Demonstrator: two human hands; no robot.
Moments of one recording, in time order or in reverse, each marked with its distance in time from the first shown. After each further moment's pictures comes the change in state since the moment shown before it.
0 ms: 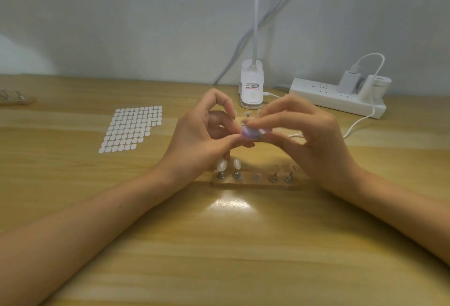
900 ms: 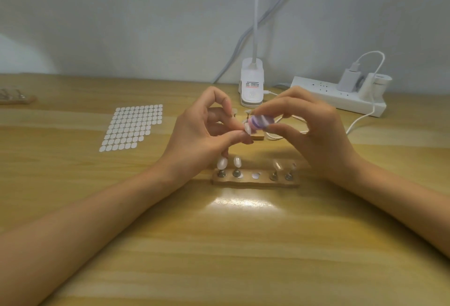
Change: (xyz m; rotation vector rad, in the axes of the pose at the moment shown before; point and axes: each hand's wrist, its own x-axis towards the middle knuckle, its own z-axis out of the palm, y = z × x) left_hand -0.001 0.002 -0.001 0.011 0.005 -0.010; right_hand 0.002 0.003 -0.005 -0.067 -0.003 0.064
